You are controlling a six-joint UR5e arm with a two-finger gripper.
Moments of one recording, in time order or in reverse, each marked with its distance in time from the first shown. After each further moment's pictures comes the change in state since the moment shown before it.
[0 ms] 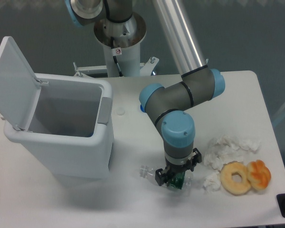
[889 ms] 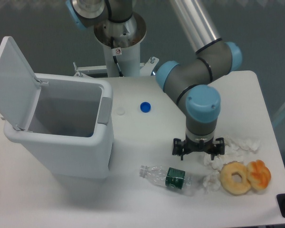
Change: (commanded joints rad) arm 0.075 0.060 -0.014 -0.029 -0.014 0.467
